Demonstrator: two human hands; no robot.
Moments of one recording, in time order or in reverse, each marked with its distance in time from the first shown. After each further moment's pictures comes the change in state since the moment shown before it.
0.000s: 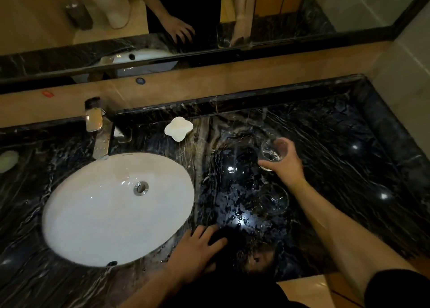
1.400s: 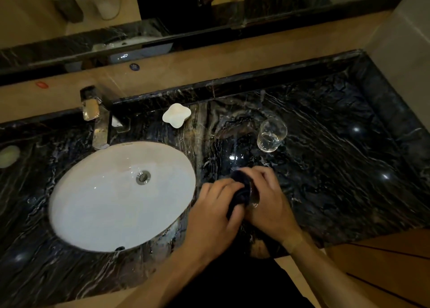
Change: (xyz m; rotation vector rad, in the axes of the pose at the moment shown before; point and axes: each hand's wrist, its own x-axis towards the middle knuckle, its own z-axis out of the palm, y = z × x) left_hand 0.000 0.059 -0.107 -0.517 0.723 -0.219; right_hand -0.160 -0.023 0.033 -0.318 -0.127 -0.391
